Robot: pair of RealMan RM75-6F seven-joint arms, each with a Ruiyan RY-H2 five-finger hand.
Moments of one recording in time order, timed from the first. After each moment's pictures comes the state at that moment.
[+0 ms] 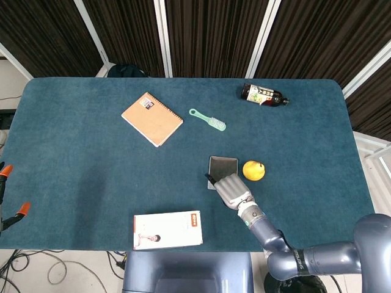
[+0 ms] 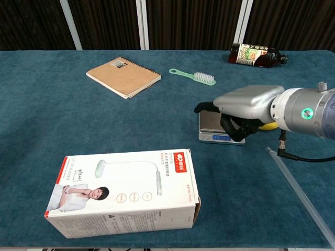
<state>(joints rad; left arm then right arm) -0.03 -1.20 -0.10 -1.55 1.52 1.65 0.10 1.01 -1.46 -0.01 -1.80 -0.68 1.06 -0.70</state>
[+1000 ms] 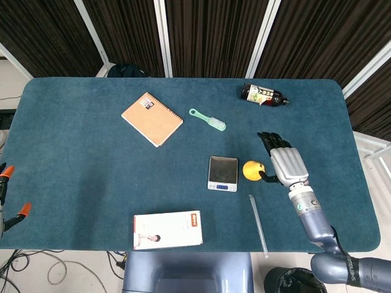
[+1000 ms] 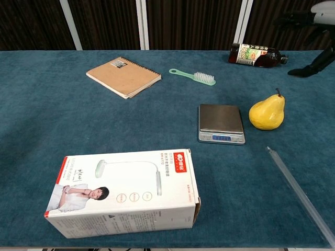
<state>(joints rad) -0.02 -1.21 -0.09 -1.55 1.53 1.66 0.13 0.74 -1.17 0.12 -1.85 -0.87 1.15 -0.31</state>
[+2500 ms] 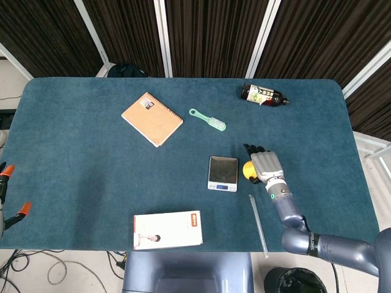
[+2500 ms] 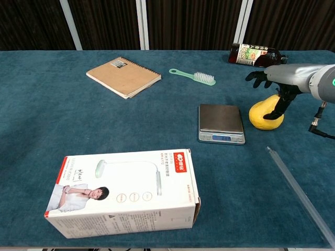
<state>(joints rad) -0.03 -1.21 -0.10 -1.55 1.52 1.65 0.13 0.87 -1.45 0.13 -1.52 -0.60 0.95 -0.57</state>
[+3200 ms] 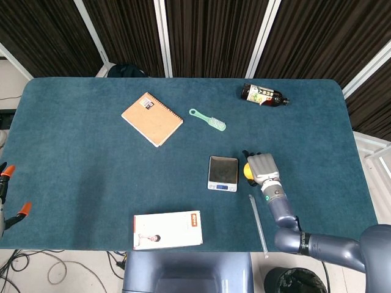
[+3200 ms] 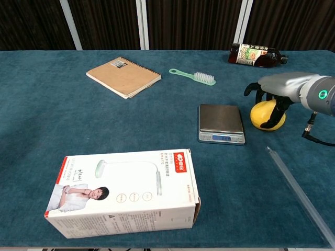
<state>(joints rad) -0.03 -1.21 -0.10 -1.55 1.51 1.64 0.14 0.89 -1.52 0.10 -1.46 -0.56 0.98 -0.67</state>
